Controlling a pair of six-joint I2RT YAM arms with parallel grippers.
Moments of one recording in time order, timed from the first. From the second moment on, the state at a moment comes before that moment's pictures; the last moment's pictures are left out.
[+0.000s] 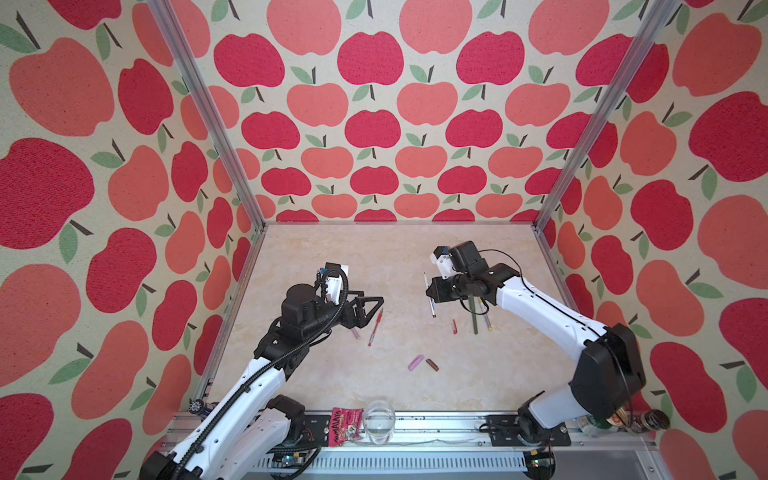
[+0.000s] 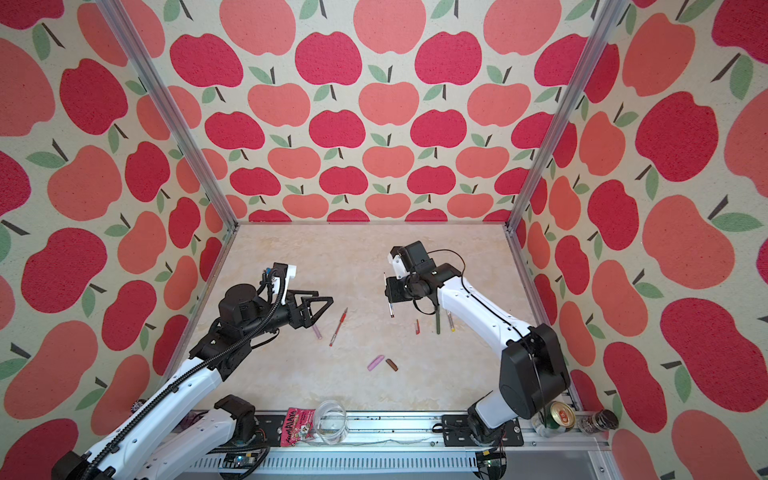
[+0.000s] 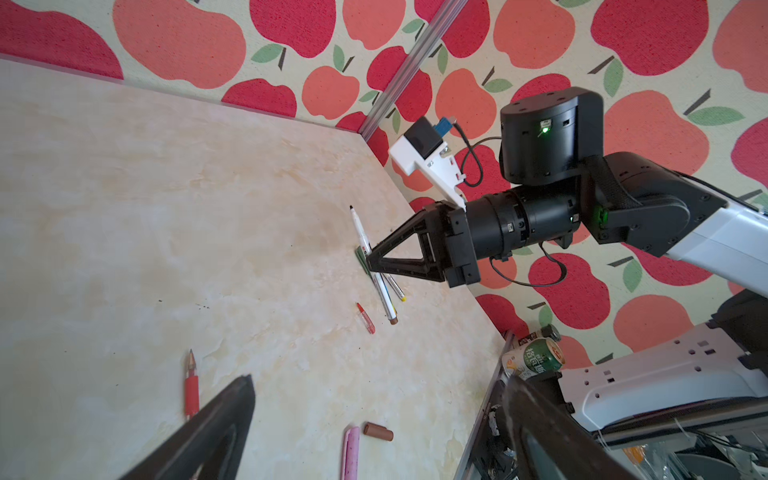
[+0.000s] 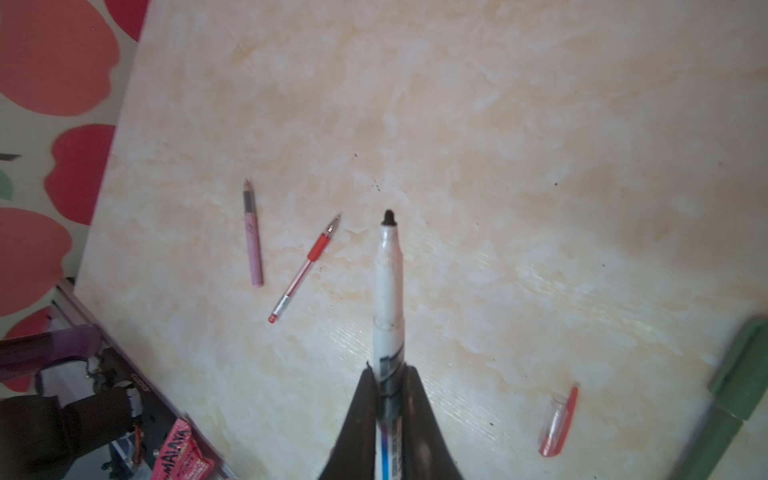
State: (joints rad) left arm -0.42 0.85 0.62 -0.01 0.59 -0.50; right arm 0.63 1.48 1.21 -0.61 -0.29 0.34
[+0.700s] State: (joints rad) left arm -0.52 1.08 0.61 0.32 0.80 -0.60; right arm 0.66 1.31 1.10 -0.18 -0.67 0.59
